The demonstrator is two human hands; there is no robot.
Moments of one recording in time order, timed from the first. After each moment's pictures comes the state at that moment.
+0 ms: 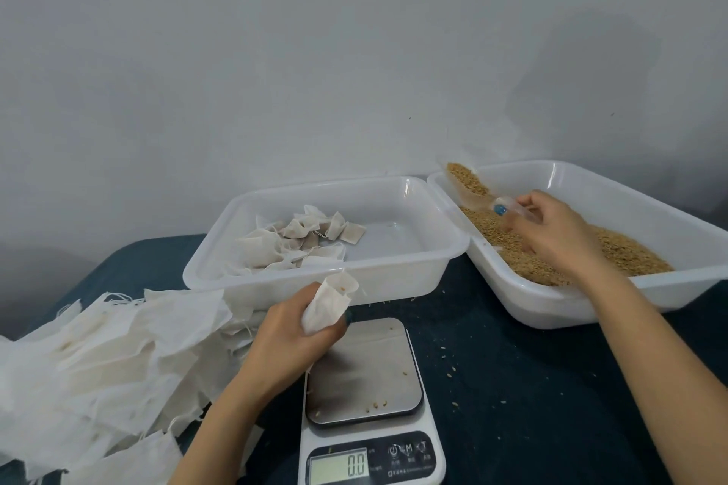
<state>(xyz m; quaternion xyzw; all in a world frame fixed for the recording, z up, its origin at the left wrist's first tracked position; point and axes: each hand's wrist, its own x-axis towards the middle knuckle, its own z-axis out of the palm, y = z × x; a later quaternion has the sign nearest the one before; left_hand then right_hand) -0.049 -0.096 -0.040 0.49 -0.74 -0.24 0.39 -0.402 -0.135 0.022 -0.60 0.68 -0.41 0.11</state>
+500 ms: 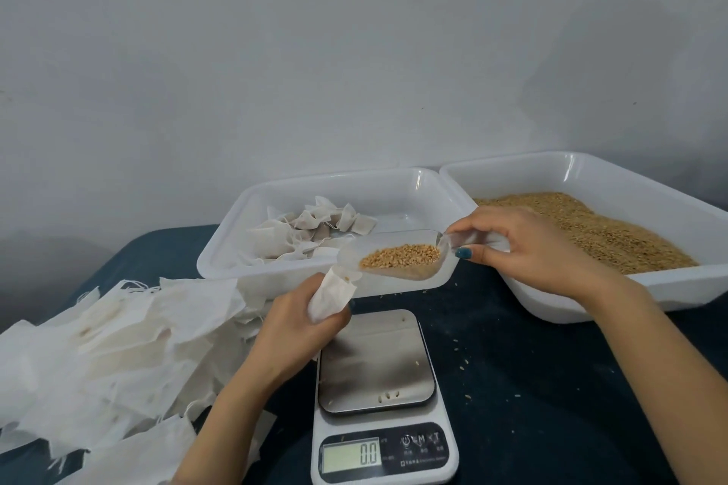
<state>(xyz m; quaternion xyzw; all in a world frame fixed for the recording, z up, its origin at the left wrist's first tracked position) -0.042 -0.097 -0.040 0.52 -0.72 -0.25 0.38 -0.353 -0.109 0.034 -0.81 0.50 -0.29 0.08</state>
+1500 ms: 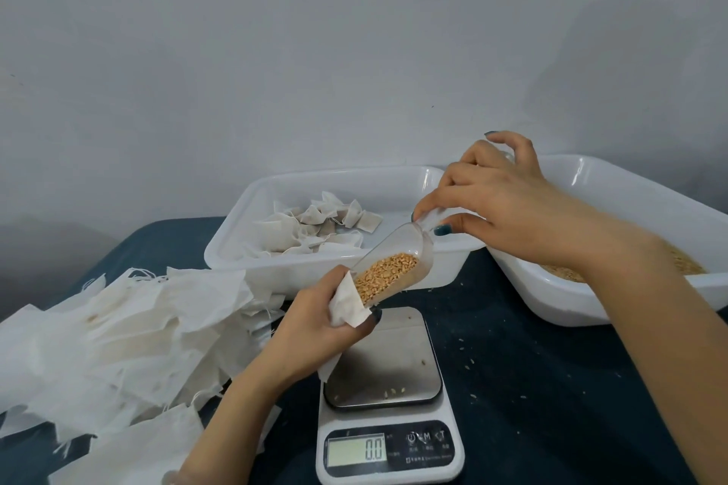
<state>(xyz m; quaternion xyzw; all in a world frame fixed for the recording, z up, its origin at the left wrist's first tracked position) -0.054 -0.083 -0.027 0.45 -0.75 -0.31 0.38 -0.314 -0.104 0.089 -0.86 0.43 -0.17 -0.21</state>
